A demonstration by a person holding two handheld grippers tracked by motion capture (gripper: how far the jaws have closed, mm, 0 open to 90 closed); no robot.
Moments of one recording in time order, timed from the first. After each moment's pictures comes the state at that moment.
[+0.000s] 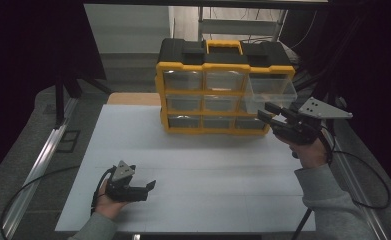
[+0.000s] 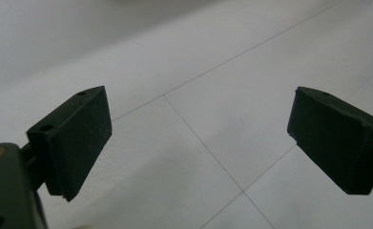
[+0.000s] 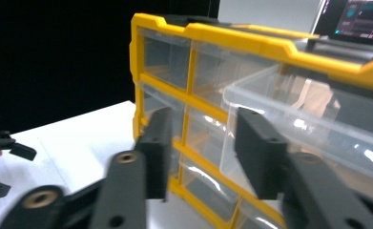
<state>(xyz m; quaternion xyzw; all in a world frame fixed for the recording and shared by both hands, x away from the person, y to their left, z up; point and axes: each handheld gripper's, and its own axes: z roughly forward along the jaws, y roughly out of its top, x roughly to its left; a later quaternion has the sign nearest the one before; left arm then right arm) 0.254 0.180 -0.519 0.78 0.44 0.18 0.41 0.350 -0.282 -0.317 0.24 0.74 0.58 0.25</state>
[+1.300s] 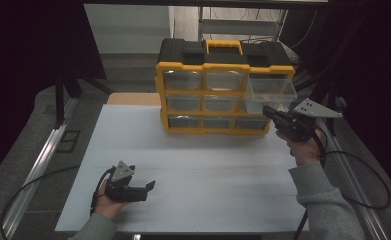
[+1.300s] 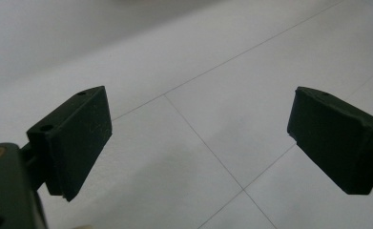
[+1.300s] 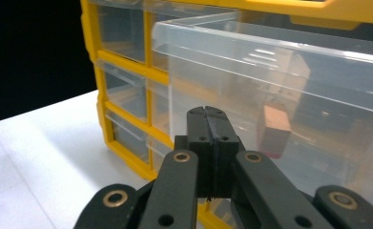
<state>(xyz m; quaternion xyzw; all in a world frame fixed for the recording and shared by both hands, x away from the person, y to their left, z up) 0.253 0.180 -0.519 0.78 0.44 0.18 0.41 0.378 -0.292 -0.347 0.29 0.73 0.55 0.28</state>
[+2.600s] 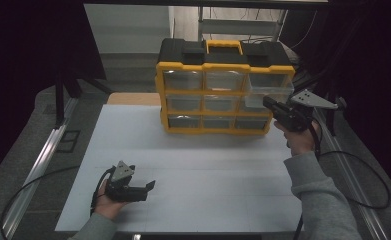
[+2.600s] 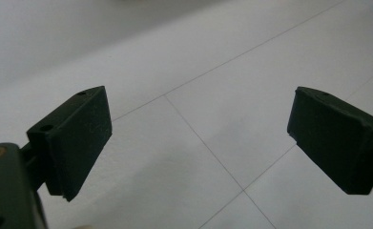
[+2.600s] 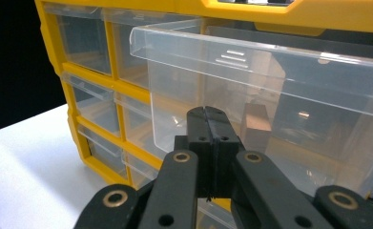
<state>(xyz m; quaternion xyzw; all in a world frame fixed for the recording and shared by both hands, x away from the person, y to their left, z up) 0.253 0.181 -0.519 0.78 0.44 0.18 0.41 0.403 -0.287 -0.342 0.32 0.71 0.55 0.29</state>
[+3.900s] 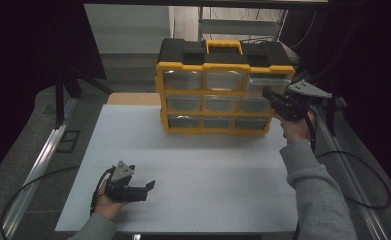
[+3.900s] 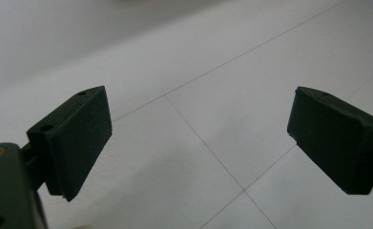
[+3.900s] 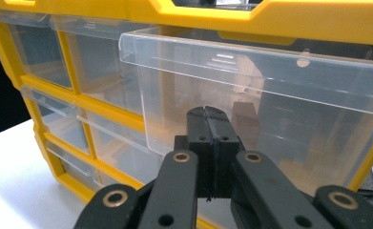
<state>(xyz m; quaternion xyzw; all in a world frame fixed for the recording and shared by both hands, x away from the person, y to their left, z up) 0.253 0.181 -0.519 0.78 0.44 0.18 0.41 0.434 -0.283 -0.340 0.35 0.70 0.54 0.31</state>
